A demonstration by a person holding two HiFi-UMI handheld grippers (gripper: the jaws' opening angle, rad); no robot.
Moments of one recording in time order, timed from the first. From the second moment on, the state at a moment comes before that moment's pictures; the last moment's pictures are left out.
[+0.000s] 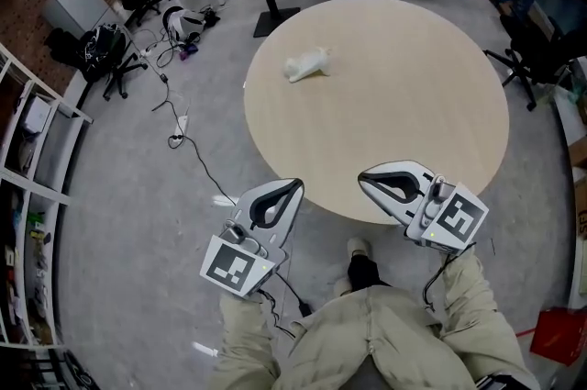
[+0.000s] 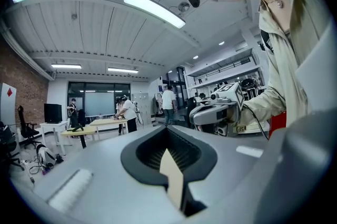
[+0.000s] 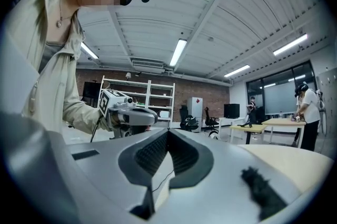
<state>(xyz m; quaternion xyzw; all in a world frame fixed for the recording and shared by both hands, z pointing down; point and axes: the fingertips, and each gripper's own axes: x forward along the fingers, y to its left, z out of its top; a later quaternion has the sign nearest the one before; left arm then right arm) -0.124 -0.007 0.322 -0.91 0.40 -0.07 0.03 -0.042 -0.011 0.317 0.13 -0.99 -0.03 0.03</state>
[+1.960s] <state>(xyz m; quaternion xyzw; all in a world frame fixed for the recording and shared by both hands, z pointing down) -0.150 -0.323 0.452 -0.92 0.37 -0.09 -0.06 -0.092 -0.297 0.442 0.17 -0.98 0.08 0.08</state>
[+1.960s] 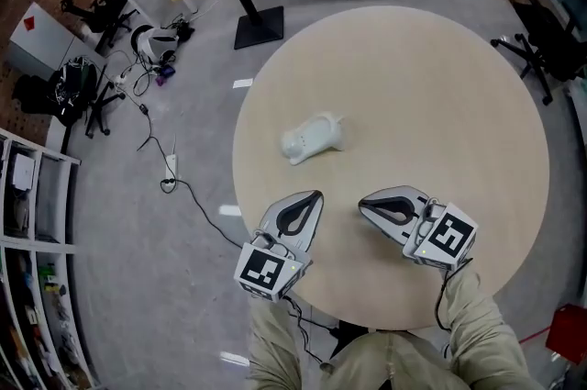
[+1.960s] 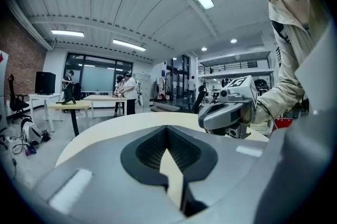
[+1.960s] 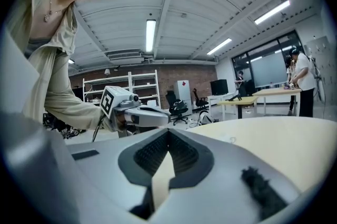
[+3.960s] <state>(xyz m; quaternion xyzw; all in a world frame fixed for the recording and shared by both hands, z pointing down) -0.149 -0.482 0.619 -0.74 0.45 -0.49 0.13 -0.070 -0.357 0.517 0.22 -0.96 0.14 0.08</state>
